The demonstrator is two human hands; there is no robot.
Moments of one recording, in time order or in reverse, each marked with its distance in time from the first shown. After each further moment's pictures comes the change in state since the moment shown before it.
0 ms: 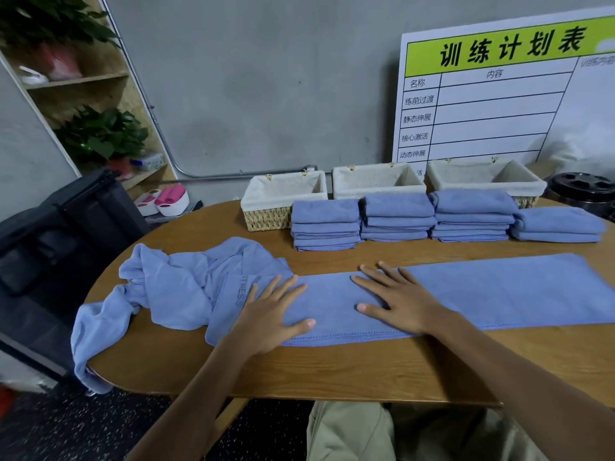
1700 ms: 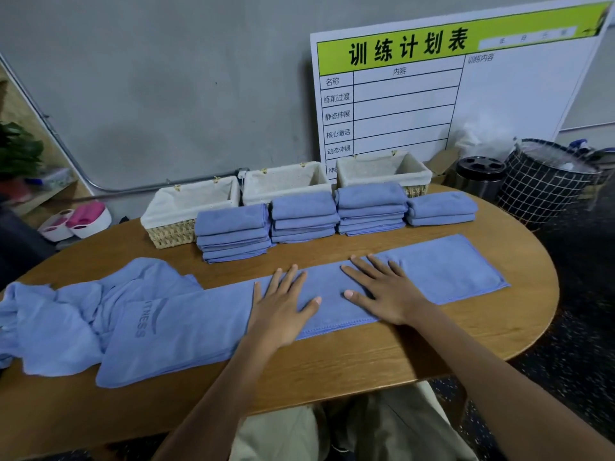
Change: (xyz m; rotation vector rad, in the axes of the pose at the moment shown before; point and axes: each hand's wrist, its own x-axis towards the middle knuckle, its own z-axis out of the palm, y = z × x) left_hand 0.084 0.175 0.026 -0.015 -0.023 -0.011; right_hand -0.086 0.109 -0.011 0.061 0.055 0.234
